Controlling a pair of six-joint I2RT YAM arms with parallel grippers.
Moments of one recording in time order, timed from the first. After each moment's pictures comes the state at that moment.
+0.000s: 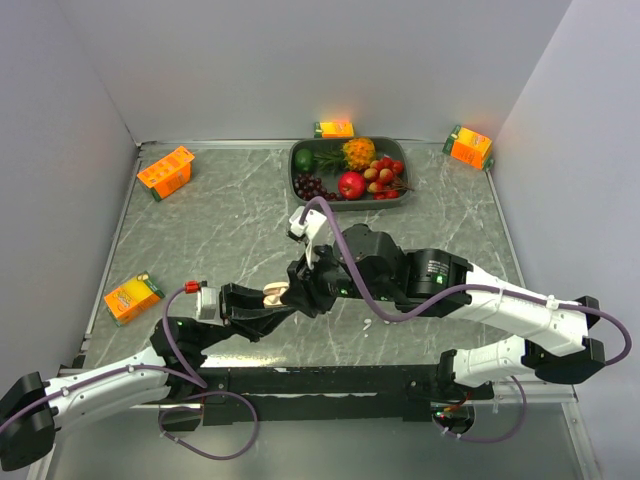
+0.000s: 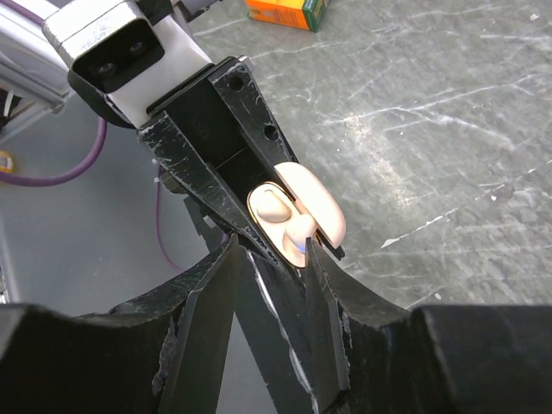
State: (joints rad) left arm -0.98 0.58 0.06 1.09 0.26 -0.33; right arm 1.30 1.25 1.51 -0.71 0.05 0.32
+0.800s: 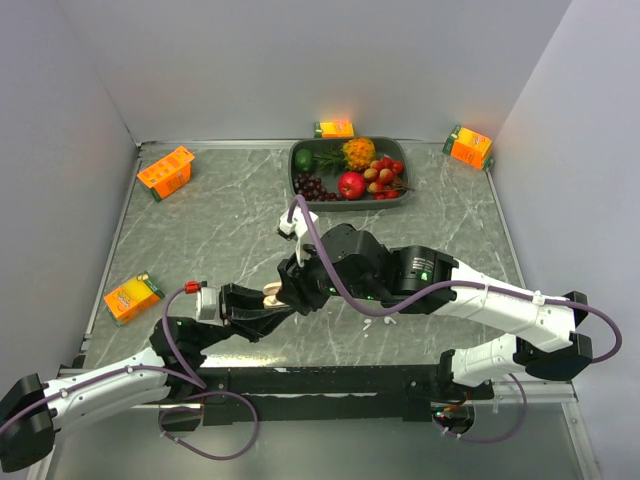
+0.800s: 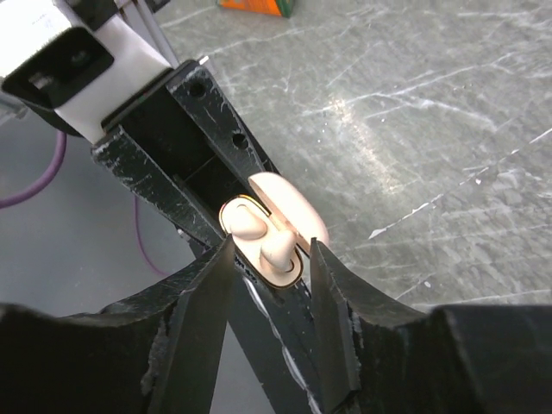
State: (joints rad) left arm -0.98 0.57 0.06 1.07 0.28 -0.33; right arm 1.30 1.31 1.55 -0.76 0.11 0.33
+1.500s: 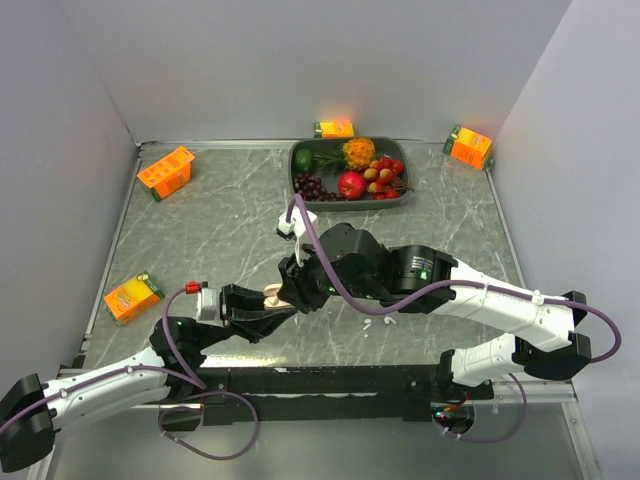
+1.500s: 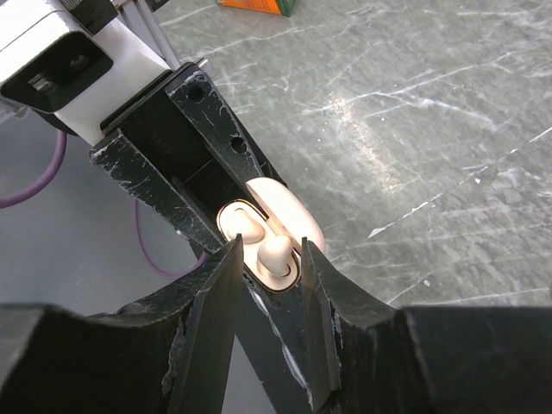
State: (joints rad) left arm -0.98 0.57 0.07 1.07 0.29 -0.33; right arm 1.30 1.32 1.57 -0.77 0.11 0.33
